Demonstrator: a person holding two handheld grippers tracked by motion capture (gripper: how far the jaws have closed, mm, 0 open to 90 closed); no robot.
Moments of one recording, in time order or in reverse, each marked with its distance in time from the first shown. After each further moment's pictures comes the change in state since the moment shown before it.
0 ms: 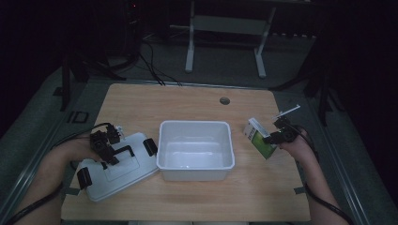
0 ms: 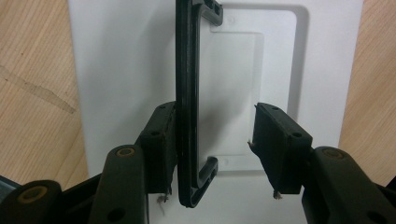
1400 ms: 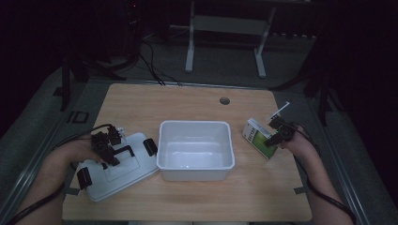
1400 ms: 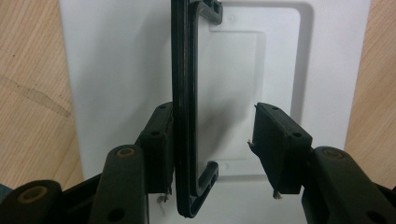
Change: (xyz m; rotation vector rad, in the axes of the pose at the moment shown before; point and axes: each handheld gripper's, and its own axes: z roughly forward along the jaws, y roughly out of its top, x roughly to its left) left arm -0.001 0.001 0.006 0.005 0.002 0.002; right arm 0.006 0.014 0.000 0.190 0.014 -0.108
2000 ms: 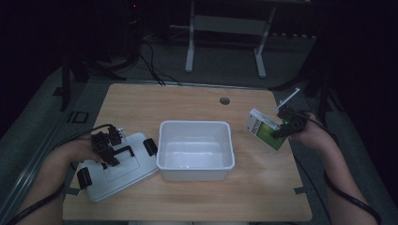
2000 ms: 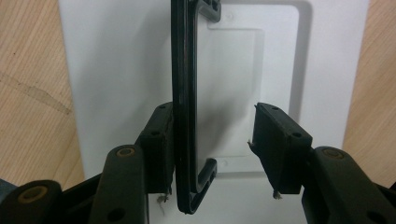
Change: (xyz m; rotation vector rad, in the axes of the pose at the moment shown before) left arm -0.002 0.001 -0.003 0.010 0.005 0.001; right arm 0.021 0.011 -0.080 -0.032 -0.033 -0.139
